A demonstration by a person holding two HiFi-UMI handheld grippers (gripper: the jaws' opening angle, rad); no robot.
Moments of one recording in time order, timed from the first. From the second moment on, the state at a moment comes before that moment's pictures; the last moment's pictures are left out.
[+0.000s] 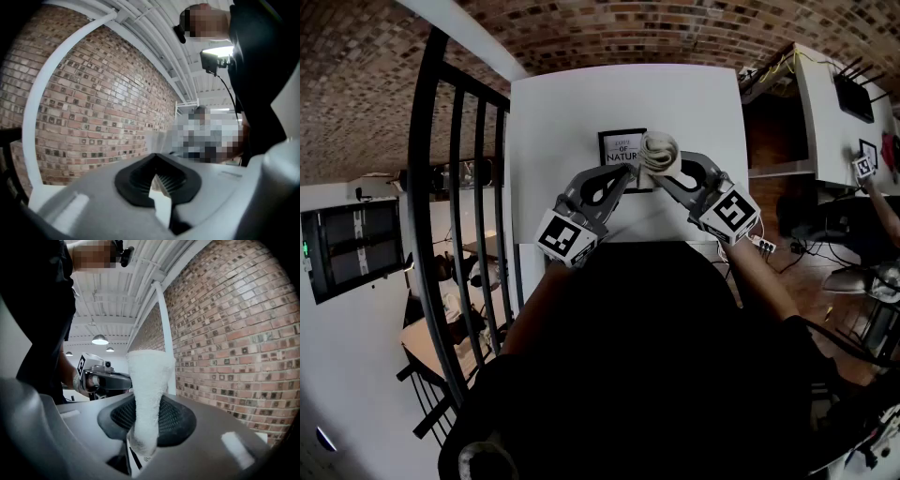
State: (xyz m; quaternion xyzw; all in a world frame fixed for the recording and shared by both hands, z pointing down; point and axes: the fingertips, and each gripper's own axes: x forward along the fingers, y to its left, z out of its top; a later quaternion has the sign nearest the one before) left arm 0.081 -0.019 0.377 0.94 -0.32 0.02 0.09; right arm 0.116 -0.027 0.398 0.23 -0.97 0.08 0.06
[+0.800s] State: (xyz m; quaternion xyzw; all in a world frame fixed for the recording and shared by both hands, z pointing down) left arm -0.015 -0.064 0.450 0.94 -0.30 0.07 0.11; right arm 0.032 -0.075 0.528 0.24 -0.94 0.10 0.23
